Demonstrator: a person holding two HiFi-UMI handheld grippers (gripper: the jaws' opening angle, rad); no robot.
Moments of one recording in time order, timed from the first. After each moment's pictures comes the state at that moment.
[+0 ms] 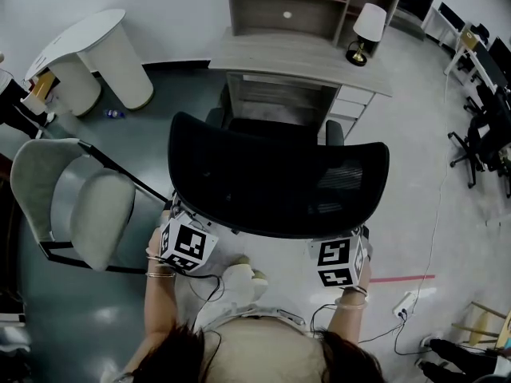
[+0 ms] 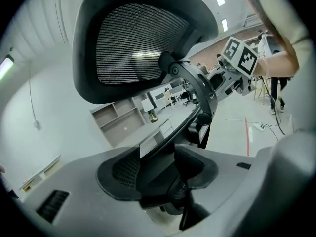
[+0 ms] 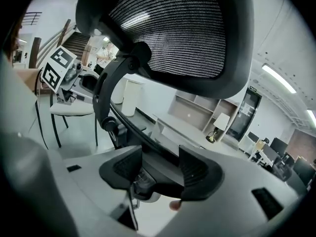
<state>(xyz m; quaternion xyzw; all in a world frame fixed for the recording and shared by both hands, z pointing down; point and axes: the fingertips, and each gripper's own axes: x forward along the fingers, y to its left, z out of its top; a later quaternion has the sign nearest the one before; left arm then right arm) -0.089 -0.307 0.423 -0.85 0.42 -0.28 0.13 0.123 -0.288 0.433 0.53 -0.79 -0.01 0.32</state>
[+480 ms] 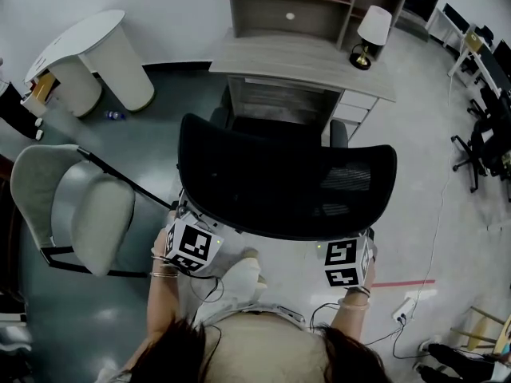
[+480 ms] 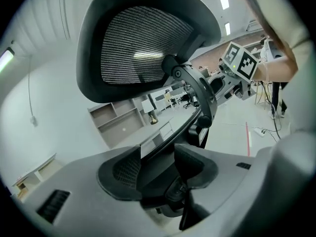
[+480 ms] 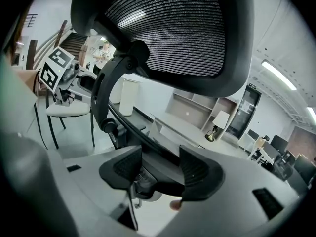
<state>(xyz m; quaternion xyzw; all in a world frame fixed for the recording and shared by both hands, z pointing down) -0.074 -0.338 0.420 -0.86 0.42 -0.27 0.11 0.138 -0.322 0.434 0.53 -0.78 0.00 0.32</state>
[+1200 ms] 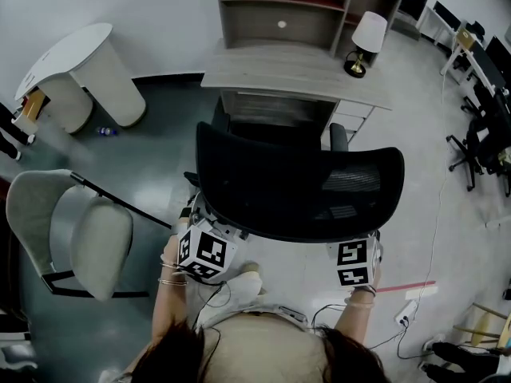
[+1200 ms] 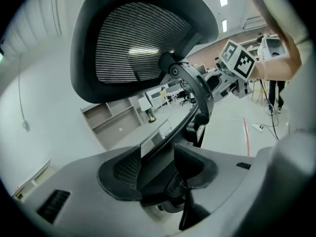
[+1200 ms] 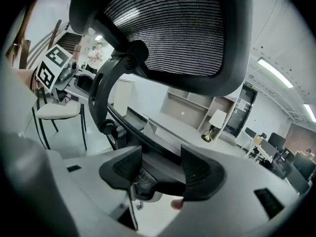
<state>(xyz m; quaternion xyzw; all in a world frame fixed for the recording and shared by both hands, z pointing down) -0.054 -0.392 0.423 -0.86 0.39 -0.30 0.12 0.157 -0.376 0.433 0.55 -0.77 0.01 0.31</state>
